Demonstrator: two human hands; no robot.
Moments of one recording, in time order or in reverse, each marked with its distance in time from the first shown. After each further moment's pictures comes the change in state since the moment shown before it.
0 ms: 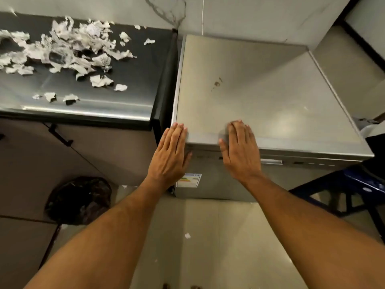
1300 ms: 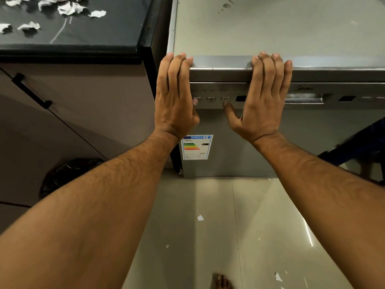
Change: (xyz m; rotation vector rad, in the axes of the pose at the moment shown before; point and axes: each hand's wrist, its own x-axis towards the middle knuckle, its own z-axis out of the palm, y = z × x) left_hand -0.007 0.008 0.058 -0.077 0.447 -0.025; right_hand -0.044 -0.015 0.066 -0.090 0.437 0.095
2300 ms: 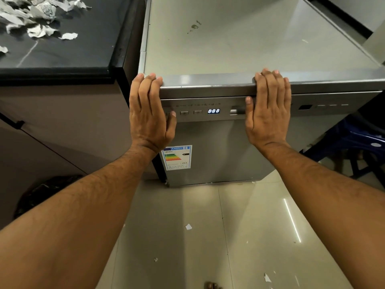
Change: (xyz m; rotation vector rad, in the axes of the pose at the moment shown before) left_hand 0.003 0.005 -0.004 0.011 0.021 0.007; right_hand -0.010 0.082 -0.007 -0.013 0.020 0.073
